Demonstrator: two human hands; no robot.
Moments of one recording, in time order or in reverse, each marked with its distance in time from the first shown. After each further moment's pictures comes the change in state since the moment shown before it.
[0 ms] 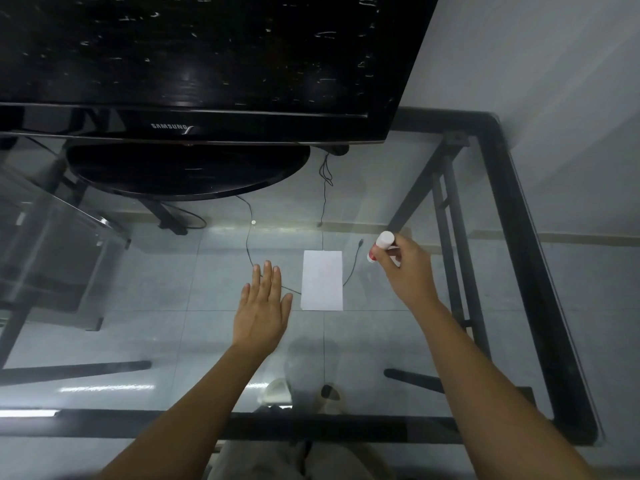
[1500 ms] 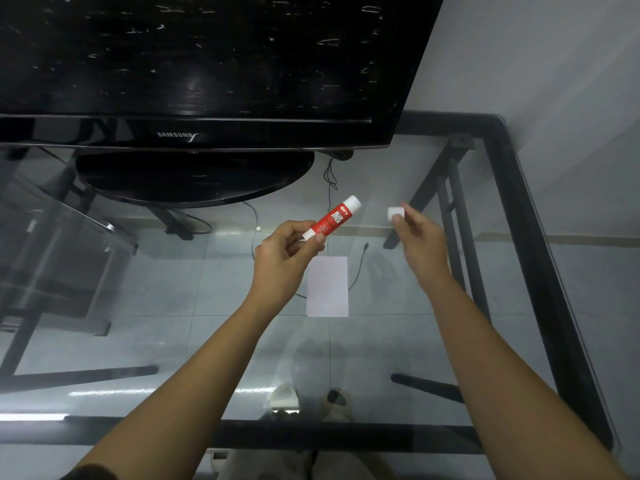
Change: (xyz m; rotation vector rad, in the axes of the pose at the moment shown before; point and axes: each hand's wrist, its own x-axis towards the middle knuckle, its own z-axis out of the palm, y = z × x) left_hand 0.037 0.066 -0.110 -1.107 0.130 -0.063; right_hand 0.032 -0.033 -0.023 0.308 0.049 0.223
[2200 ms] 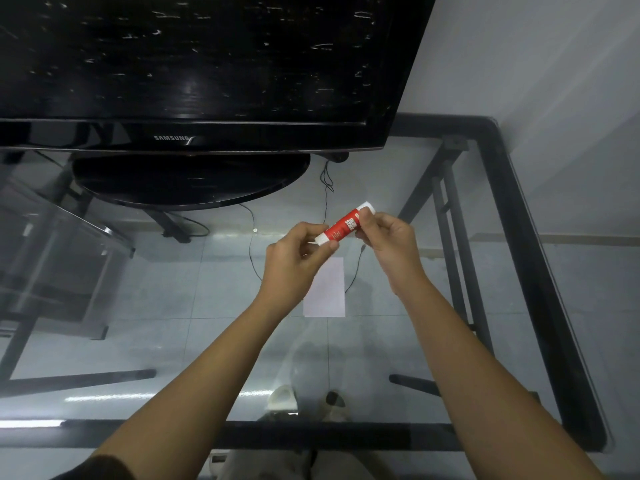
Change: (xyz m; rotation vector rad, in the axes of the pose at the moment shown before) left_hand -0.005 0.009 0.010 0.174 -0.065 0.096; right_hand -0.027 -0.034 0.029 0.259 -0.165 0.003
